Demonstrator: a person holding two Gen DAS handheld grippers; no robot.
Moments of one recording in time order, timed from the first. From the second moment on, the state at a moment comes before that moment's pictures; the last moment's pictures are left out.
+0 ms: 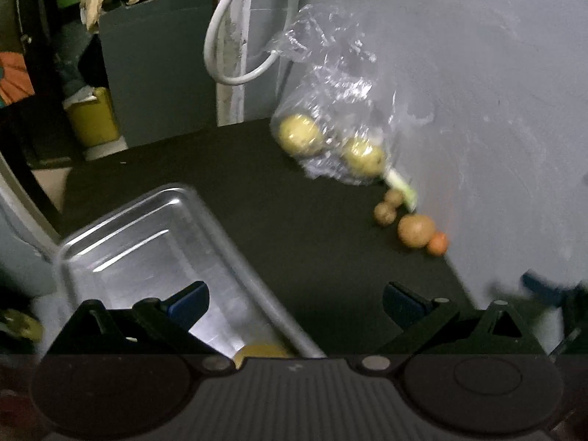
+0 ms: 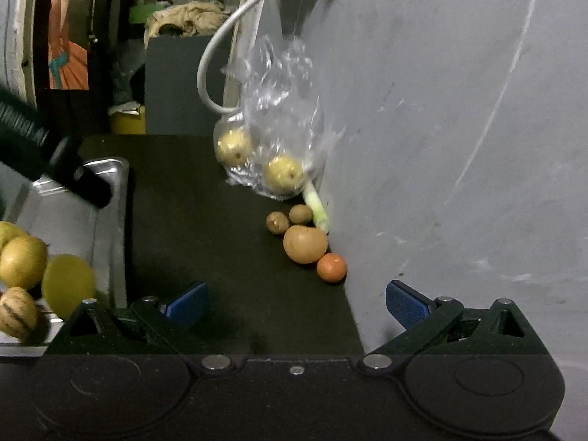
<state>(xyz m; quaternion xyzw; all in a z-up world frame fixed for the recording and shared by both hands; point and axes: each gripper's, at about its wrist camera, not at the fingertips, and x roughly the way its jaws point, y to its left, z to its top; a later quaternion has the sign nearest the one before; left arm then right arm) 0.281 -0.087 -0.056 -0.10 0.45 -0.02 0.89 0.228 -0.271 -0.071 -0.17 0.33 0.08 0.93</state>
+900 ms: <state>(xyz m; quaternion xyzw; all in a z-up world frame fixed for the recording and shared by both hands) 0.420 -0.165 -0.135 -0.06 0.48 -0.07 0.87 0.312 -0.243 -0.140 -0.22 0.29 0.04 0.93</state>
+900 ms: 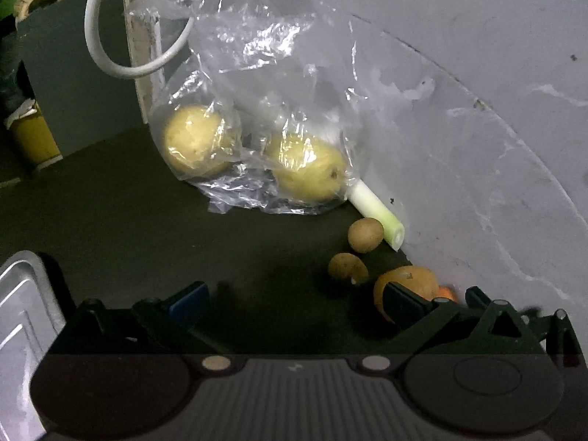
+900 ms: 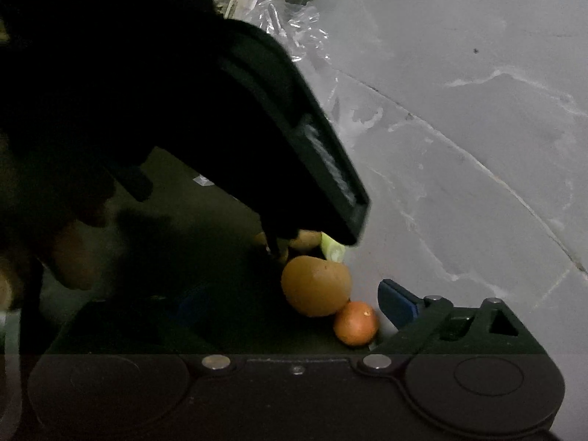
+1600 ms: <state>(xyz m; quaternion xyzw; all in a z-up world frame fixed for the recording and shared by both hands) 0.445 -0.171 -0.141 -0.11 0.49 -0.07 0.86 0.333 -0.254 -0.151 -0.21 0.30 0.02 0.93</state>
